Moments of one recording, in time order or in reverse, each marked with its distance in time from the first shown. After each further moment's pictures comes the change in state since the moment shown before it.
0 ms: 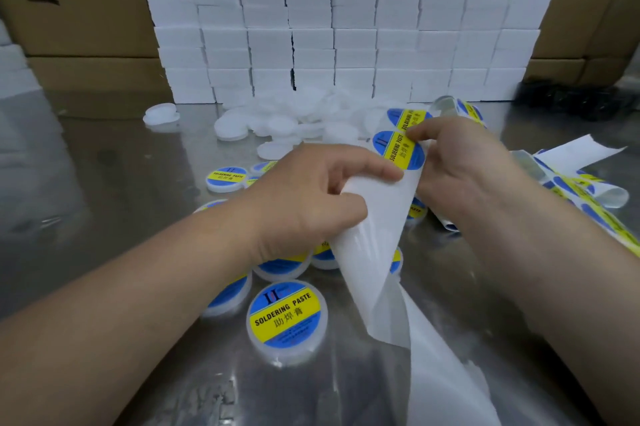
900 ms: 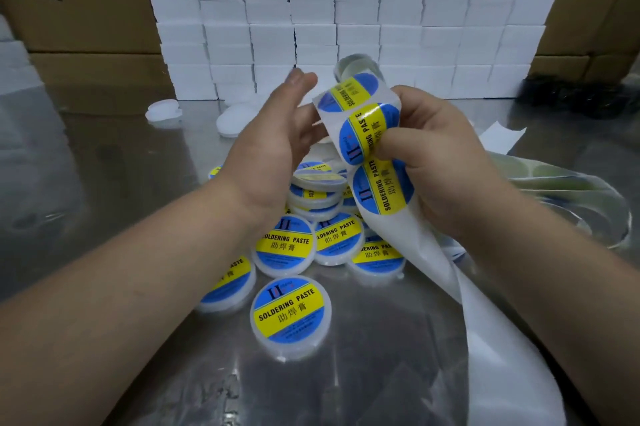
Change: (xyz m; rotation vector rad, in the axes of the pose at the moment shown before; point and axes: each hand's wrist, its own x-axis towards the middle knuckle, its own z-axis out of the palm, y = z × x) left_hand 0.011 -0.001 -0.011 -0.520 0.381 -0.083; right_hand -0.027 0.015 0.004 -0.356 -0.568 -0.505
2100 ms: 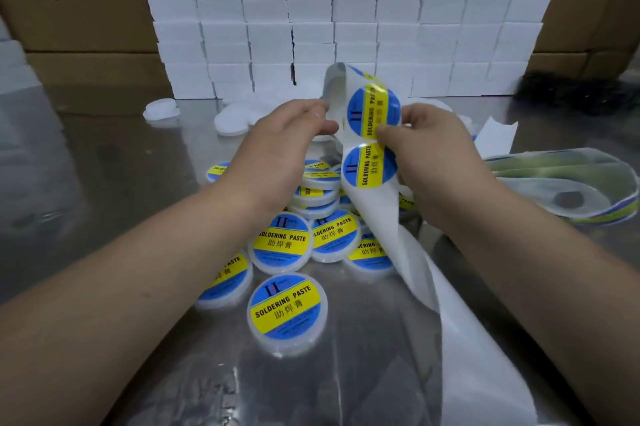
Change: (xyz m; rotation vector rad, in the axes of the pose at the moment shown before) left_hand 0.007 -0.008 -0.005 0.472 0.069 0.023; right_hand 0.012 0.015 -0.009 -0.411 0.412 0.214
